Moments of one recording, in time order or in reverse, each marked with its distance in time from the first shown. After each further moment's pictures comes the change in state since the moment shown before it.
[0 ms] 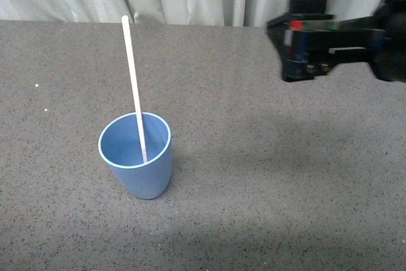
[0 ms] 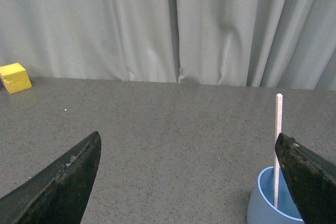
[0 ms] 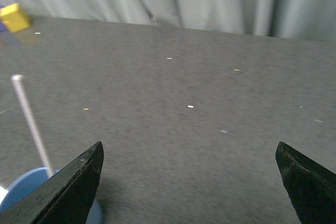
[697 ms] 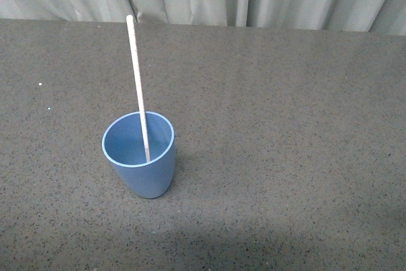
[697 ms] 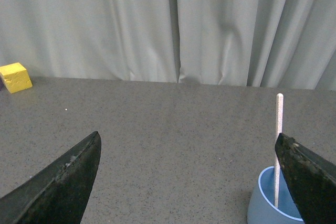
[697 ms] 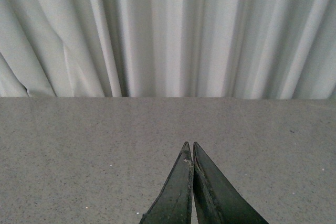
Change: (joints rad) left arm 0.000 0.001 0.000 0.000 0.000 0.000; right arm -0.271 -0.645 -0.474 0.134 0.175 -0.132
